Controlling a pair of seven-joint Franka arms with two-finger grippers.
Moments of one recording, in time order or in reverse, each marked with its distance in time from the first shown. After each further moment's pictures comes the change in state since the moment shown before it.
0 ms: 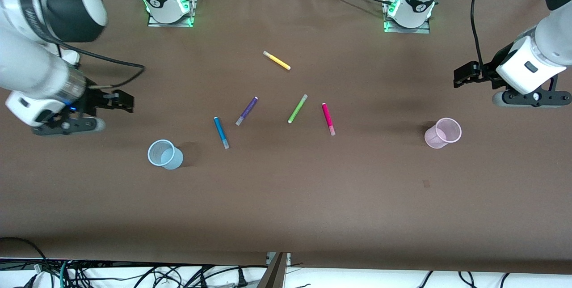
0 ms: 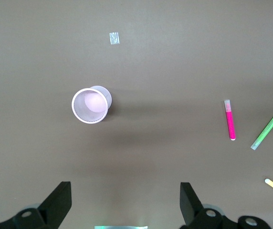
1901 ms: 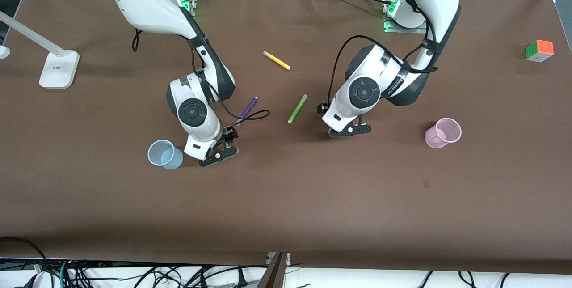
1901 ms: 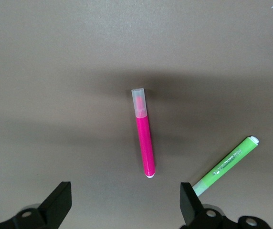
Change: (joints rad) left arm -0.272 0.391 -0.191 -0.245 -0.031 0.553 -0.559; right arm 0.258 0.426 0.004 -0.147 0.000 0.625 0.010
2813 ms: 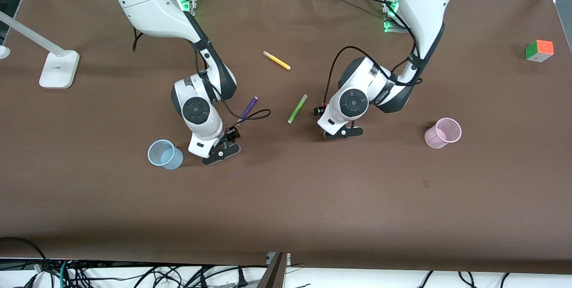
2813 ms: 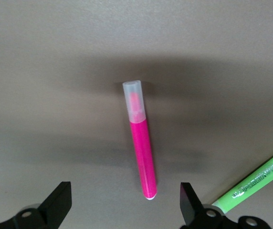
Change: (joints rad) left arm -0.028 0.099 0.004 -0.024 0.000 0.089 -0.009; right arm 0.006 0.021 0.000 -0.052 0.000 0.105 -0.006
